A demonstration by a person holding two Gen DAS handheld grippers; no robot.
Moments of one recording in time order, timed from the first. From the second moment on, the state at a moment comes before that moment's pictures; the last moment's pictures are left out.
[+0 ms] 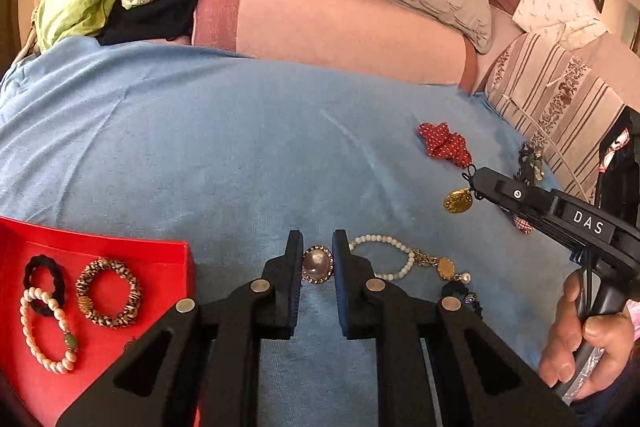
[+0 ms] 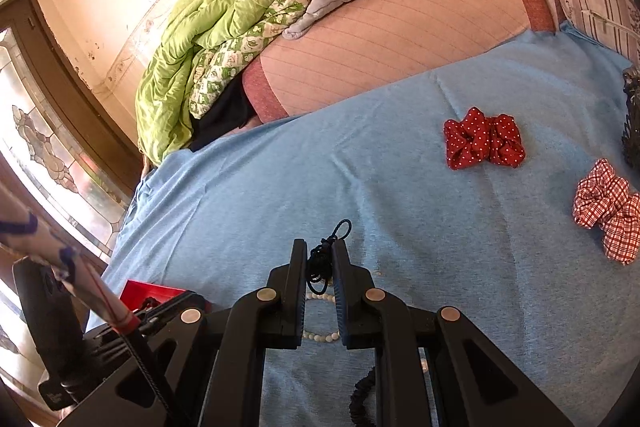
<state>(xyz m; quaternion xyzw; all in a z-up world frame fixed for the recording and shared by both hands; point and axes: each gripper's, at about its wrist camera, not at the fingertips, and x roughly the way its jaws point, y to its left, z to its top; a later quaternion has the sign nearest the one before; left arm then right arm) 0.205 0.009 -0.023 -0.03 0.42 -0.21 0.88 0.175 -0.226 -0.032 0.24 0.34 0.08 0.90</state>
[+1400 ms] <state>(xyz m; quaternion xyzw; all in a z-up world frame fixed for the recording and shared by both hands) 0.134 0.231 -0.003 -0.11 0.39 -0.05 0.91 0.127 -0.001 -0.028 0.16 0.38 0.33 0.85</state>
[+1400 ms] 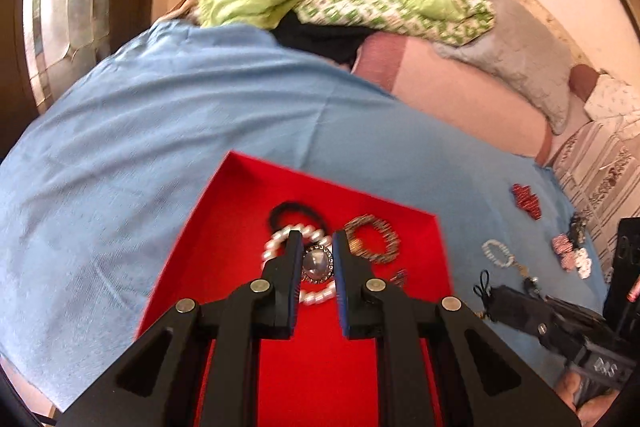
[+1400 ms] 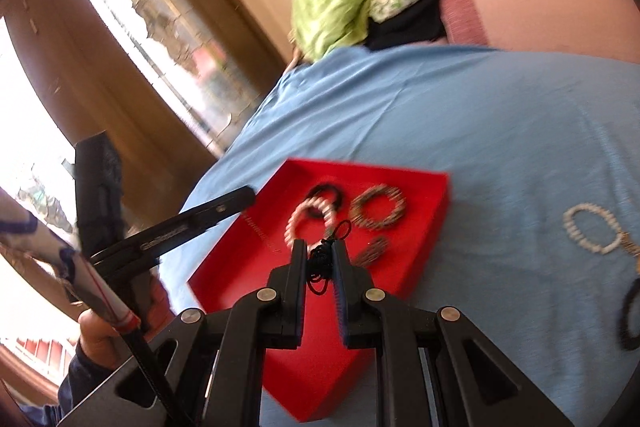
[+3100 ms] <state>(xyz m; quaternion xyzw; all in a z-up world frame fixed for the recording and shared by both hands) 0.156 0.255 -0.033 -0.14 0.43 0.00 0.89 0.174 0.029 -0.050 0.16 0.43 0.28 0.84</state>
